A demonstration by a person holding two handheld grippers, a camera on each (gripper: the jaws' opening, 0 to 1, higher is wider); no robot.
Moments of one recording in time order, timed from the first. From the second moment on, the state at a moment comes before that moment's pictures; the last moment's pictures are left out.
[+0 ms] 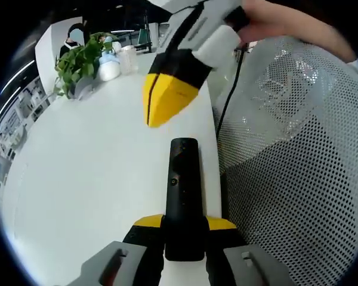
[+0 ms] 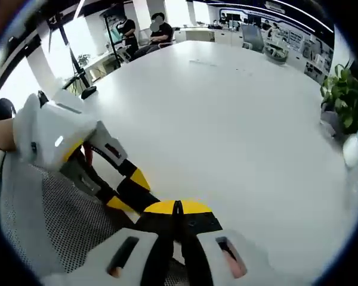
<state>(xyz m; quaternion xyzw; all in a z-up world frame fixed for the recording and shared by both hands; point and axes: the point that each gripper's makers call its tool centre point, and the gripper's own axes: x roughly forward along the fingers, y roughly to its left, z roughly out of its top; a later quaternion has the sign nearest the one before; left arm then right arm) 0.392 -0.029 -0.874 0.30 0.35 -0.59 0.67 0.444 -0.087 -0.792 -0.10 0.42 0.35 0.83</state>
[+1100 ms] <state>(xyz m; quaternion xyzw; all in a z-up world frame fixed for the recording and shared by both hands) 0.393 -0.030 -0.874 0.29 0.35 -0.58 0.68 0.454 -0.176 -0.652 -0.08 0.15 0.21 0.96</state>
